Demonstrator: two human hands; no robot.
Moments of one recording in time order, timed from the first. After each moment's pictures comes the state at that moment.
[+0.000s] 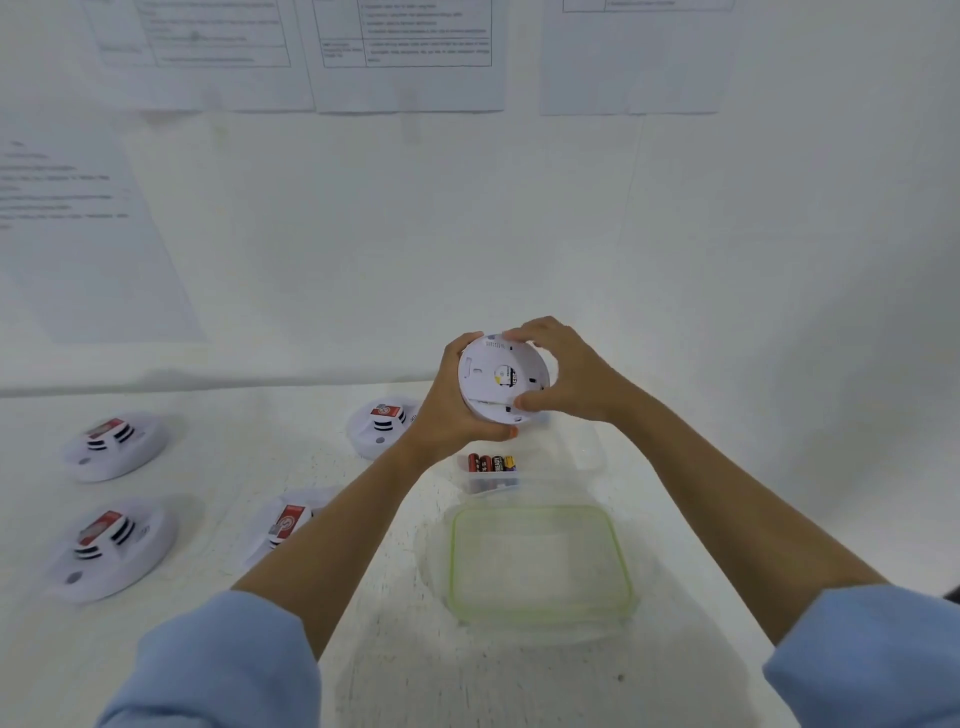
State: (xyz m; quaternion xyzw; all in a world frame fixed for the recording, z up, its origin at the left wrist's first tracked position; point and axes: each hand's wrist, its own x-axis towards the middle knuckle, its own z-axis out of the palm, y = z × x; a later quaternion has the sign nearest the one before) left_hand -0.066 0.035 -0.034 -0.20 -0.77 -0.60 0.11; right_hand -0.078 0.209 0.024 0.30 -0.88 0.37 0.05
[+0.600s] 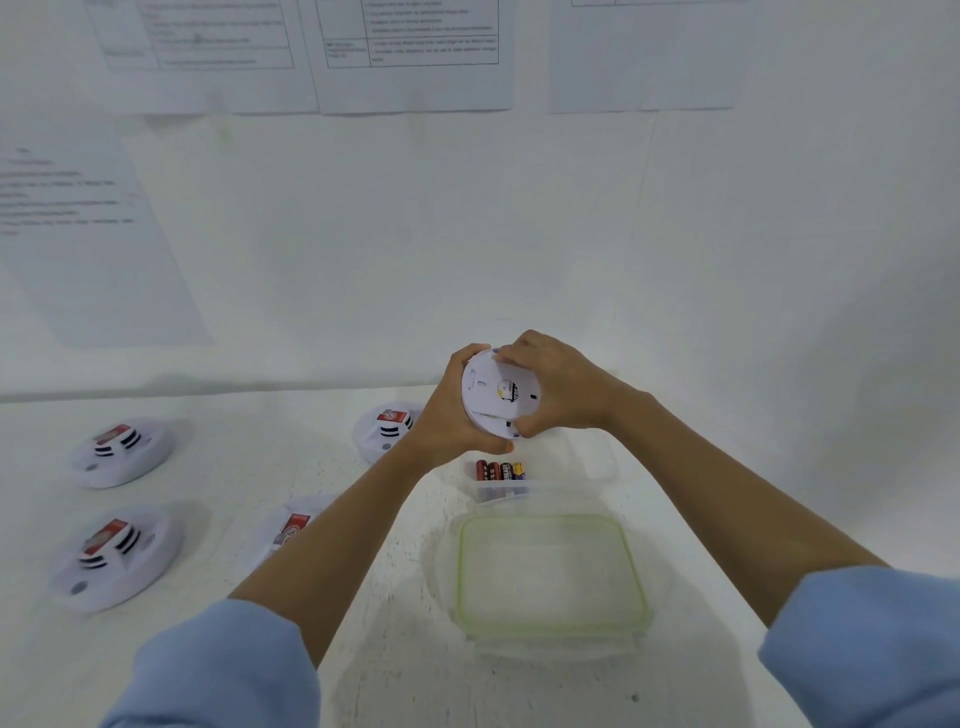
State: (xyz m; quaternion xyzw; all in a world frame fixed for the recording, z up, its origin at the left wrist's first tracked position) left_hand -0.070 0.025 -0.036 -0.20 -0.77 -0.61 0.05; right_hand -0.088 0.193 0.024 0.36 -0.91 0.18 0.05
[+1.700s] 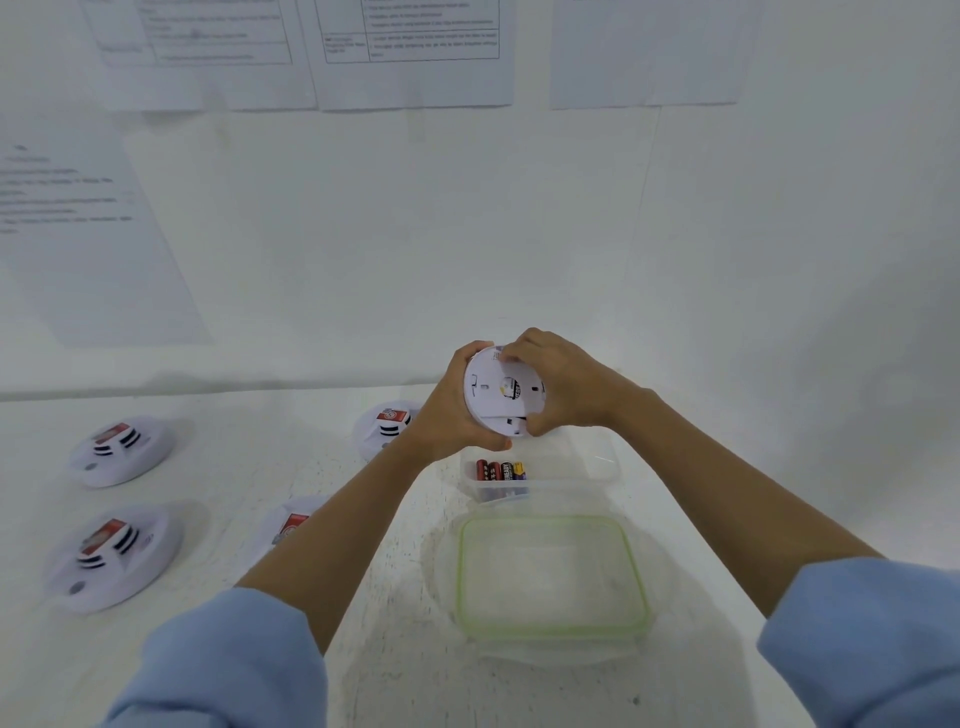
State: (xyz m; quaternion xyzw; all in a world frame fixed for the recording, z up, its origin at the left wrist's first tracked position) left_hand -0.080 0.022 -0.037 -0.21 -0.78 -0.59 0.04; right_hand -0.099 0.198 0.018 0.38 -0.91 0.13 0.08
